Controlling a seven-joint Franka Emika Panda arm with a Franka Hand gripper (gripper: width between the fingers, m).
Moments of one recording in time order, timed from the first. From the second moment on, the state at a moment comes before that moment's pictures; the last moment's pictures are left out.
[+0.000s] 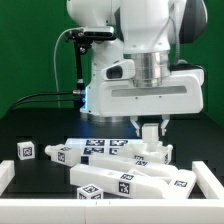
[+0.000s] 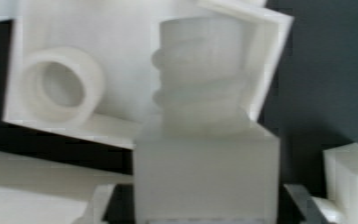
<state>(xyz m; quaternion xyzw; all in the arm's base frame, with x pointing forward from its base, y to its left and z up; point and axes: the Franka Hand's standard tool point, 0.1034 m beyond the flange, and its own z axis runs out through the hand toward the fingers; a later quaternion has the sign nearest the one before) 0.442 0.064 0.067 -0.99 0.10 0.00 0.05</state>
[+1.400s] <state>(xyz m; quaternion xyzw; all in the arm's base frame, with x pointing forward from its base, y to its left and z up) 0.413 0.169 0.008 -0.99 0.10 0.01 0.03</state>
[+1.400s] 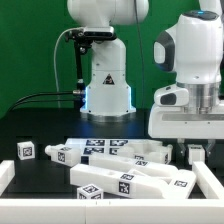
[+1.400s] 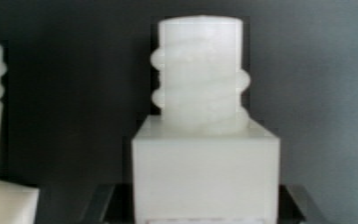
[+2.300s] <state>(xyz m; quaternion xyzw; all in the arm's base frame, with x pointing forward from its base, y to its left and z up) 0.461 0.128 0.081 -1.00 0.05 0.02 0.04</state>
